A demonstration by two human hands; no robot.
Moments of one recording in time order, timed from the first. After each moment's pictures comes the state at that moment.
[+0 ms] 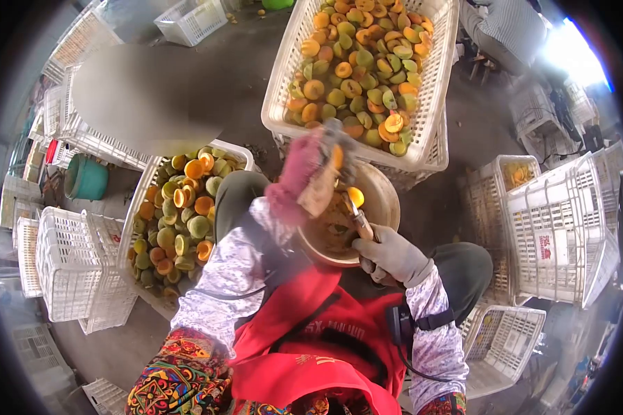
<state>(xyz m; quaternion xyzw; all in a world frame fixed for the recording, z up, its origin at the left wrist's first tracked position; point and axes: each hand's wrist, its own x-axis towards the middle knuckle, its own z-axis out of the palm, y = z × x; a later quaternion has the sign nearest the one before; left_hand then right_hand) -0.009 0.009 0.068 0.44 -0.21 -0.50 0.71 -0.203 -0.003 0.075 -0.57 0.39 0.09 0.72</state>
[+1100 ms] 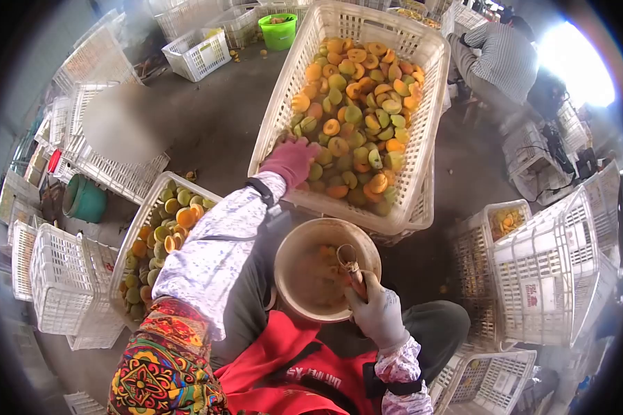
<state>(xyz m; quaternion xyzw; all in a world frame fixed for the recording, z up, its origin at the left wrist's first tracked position) 0.107 -0.126 0.008 0.73 -0.68 0.06 0.06 -0.217 -0.001 0.046 -0.83 0.41 -0.21 0.31</state>
